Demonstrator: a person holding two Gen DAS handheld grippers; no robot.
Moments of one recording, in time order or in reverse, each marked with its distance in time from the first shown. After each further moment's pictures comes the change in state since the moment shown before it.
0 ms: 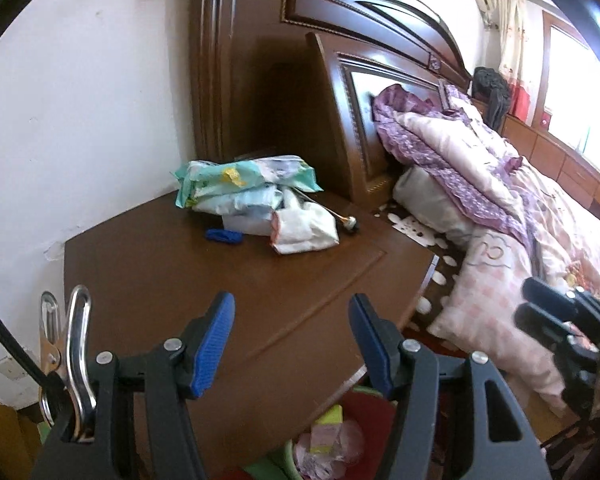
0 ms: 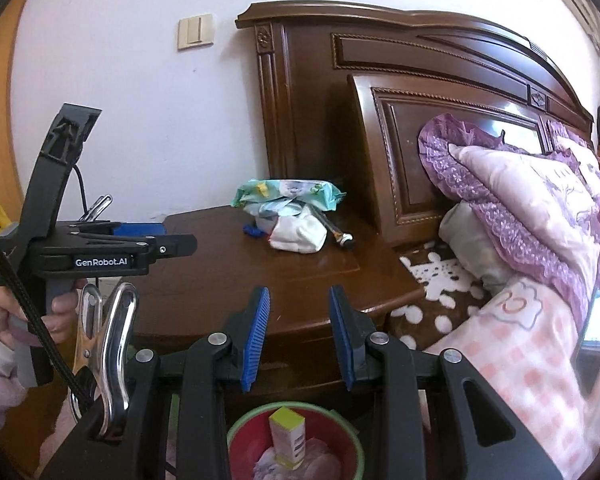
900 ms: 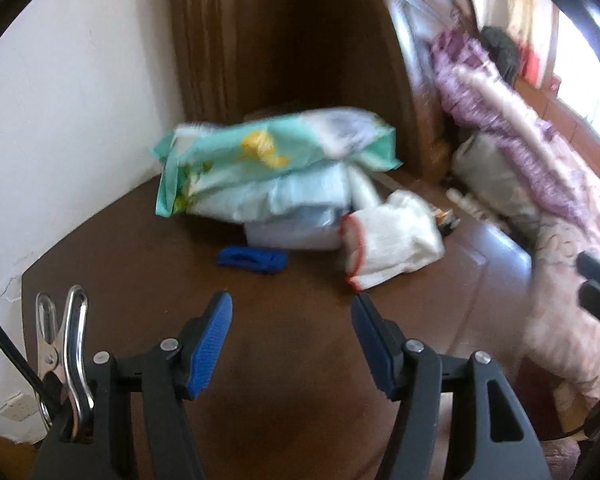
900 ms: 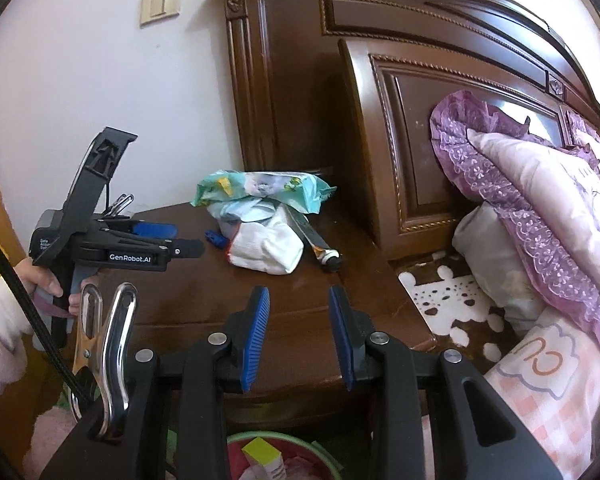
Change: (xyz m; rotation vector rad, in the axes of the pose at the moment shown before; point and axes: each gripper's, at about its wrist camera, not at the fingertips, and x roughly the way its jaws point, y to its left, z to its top) left arm 0.148 0.053 0.041 0.061 0.190 0.007; right arm 0.101 -0.037 0.021 0.004 0.071 0.015
